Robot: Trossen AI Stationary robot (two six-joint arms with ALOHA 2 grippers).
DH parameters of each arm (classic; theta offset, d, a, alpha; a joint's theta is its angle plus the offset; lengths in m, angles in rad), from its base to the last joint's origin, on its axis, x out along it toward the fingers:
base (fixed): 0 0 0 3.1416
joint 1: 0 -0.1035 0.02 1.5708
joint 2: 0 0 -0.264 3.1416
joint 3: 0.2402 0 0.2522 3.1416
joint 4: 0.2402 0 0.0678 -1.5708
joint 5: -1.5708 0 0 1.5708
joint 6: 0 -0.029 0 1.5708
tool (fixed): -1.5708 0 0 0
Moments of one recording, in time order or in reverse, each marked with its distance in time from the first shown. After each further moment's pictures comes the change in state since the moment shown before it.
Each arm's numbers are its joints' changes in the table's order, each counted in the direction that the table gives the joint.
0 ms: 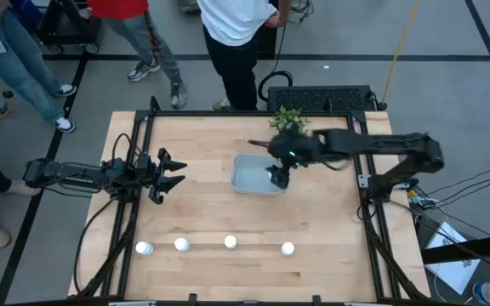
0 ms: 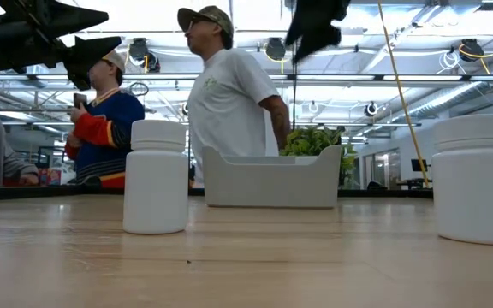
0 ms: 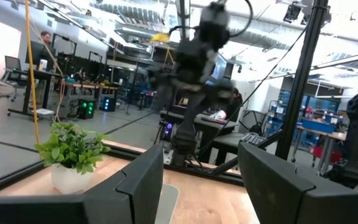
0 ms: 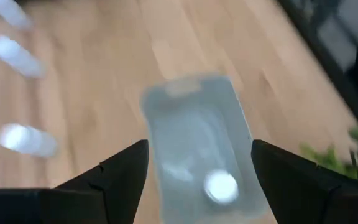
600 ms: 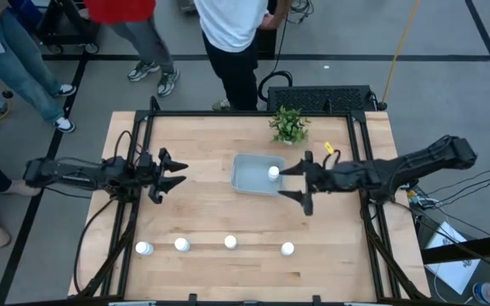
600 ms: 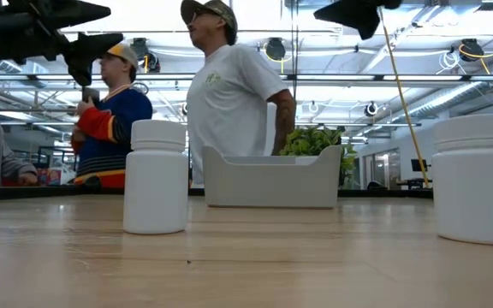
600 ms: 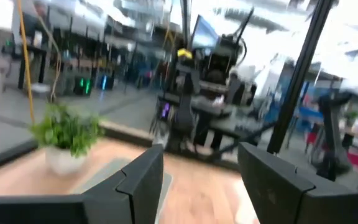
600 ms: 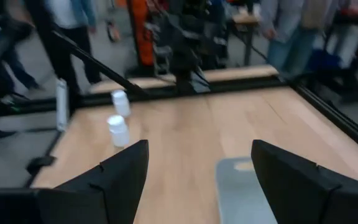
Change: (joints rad) left arm 0.017 0.000 0.107 0.203 0.003 0.050; right arm -0.256 -0.431 -0.706 -0.893 0.105 0.084
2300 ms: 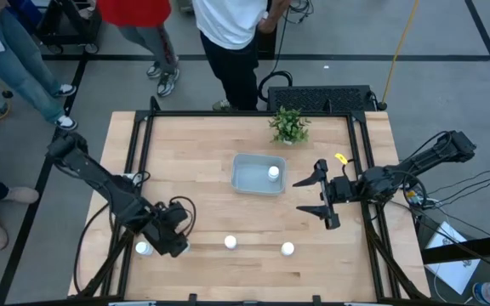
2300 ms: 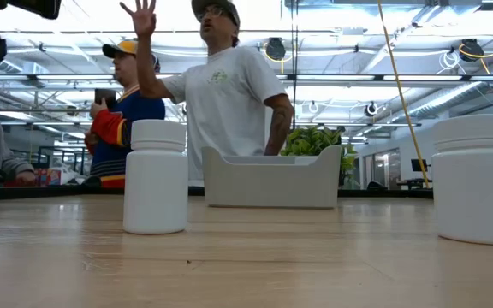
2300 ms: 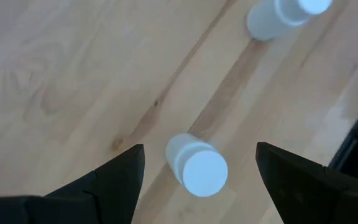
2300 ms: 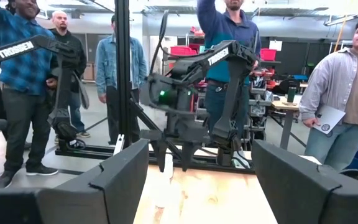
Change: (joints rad) left arm 0.615 1.008 0.849 1.267 -0.067 1.086; right arm -0.184 -0.128 -0.113 -0.325 -0.003 0.213
